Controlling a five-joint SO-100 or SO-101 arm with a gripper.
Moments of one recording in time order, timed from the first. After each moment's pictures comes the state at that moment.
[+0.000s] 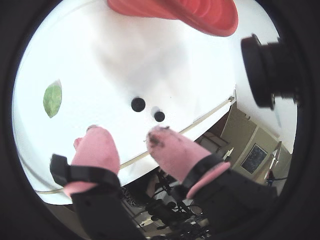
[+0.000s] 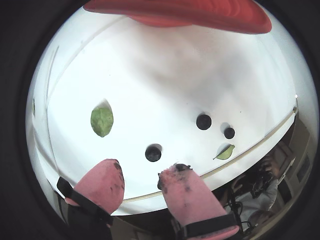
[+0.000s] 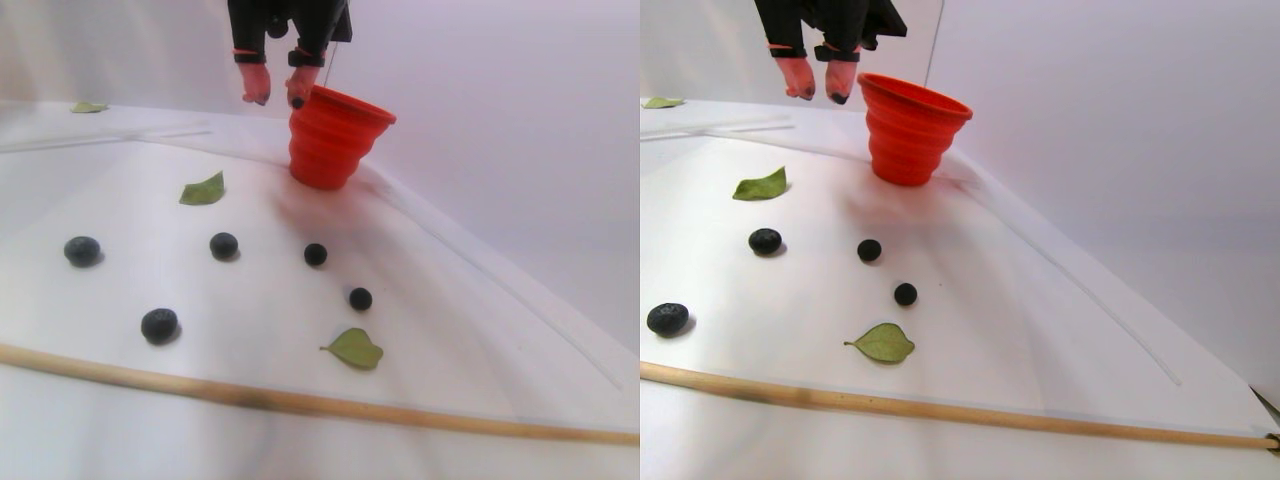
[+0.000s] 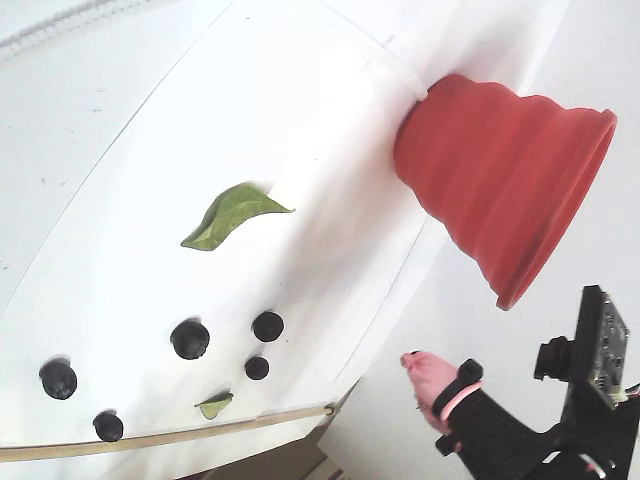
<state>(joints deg) 0.5 143.4 142.8 33.1 -74.2</state>
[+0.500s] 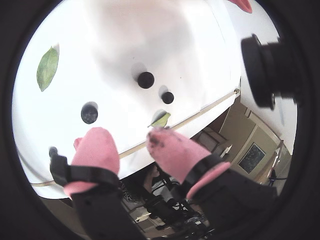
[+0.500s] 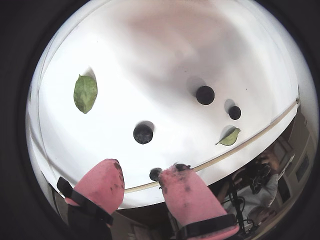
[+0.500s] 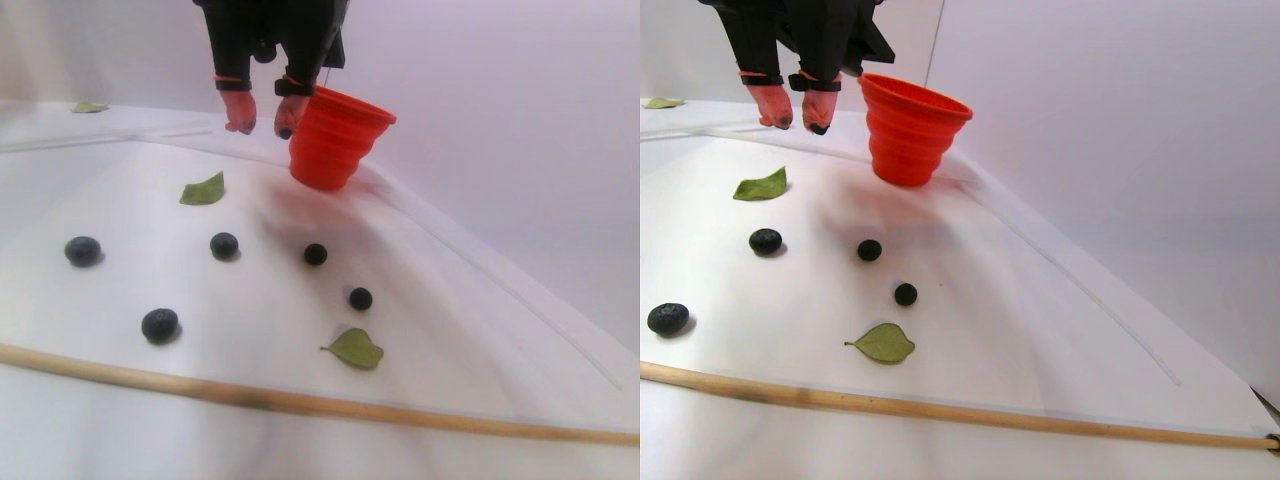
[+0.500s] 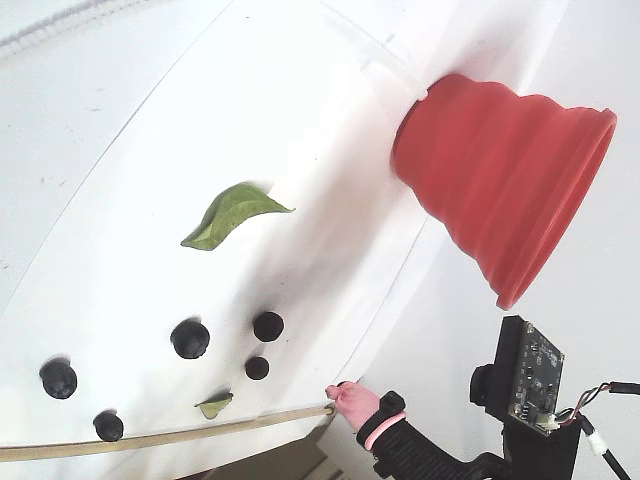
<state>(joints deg) -1.1 145.4 152.7 27.6 -74.2</state>
